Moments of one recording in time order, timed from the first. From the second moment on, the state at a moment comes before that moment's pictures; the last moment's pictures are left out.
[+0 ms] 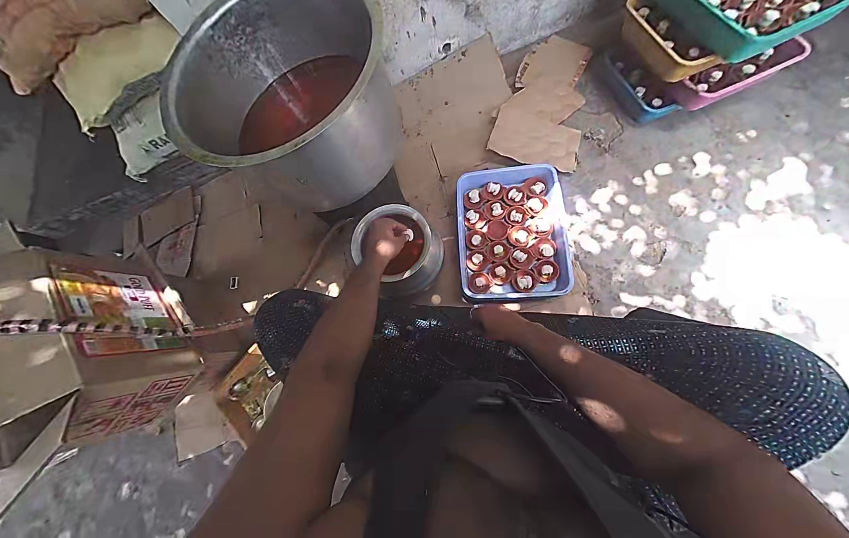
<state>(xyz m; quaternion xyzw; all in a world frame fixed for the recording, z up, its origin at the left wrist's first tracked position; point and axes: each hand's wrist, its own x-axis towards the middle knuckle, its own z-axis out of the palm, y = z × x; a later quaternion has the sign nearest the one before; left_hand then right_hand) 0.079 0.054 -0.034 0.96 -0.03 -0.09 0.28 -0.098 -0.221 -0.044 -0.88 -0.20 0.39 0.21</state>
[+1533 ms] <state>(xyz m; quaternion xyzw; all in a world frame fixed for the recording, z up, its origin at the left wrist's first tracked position) 0.077 0.046 -0.054 0.97 0.09 -0.10 0.20 -0.089 -0.224 -0.038 -0.88 -0.18 0.40 0.18</state>
